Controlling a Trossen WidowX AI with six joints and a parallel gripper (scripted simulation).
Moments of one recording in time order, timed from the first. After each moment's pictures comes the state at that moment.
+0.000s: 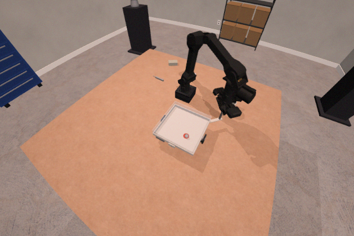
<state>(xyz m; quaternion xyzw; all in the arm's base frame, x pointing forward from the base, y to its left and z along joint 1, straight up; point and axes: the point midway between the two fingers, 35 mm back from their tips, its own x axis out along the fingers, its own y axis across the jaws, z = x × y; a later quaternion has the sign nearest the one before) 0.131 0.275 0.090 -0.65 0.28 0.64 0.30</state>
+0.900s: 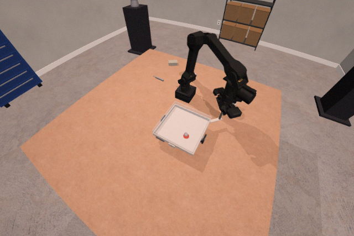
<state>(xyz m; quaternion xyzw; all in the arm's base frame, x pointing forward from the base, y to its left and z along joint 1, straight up) 0.131 0.276 0.090 -0.65 0.28 0.64 0.29</state>
